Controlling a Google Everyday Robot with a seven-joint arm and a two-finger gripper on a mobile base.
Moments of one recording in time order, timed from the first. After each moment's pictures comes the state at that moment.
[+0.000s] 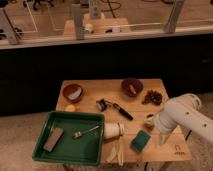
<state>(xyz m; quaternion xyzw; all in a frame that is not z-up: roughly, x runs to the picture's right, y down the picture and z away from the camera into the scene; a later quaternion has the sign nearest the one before) 0.245 0.219 0.715 -0.27 -0.15 -0.21 0.93</state>
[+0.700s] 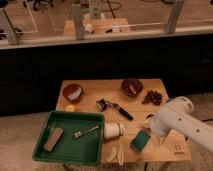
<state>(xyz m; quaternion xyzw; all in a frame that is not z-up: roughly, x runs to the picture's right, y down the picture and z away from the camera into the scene) 0.231 0.230 0.721 -0.25 -0.14 -0.31 0.91</state>
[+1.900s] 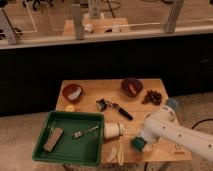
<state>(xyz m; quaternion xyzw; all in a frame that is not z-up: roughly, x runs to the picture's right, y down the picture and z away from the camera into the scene) 0.206 0.286 0.773 -0.27 -0.16 -0.41 0.86</state>
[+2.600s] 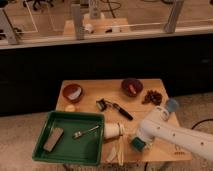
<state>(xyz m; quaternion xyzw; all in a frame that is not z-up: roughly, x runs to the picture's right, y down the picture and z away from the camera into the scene) 0.195 0.287 0.788 -0.27 -0.16 -0.42 0.85</state>
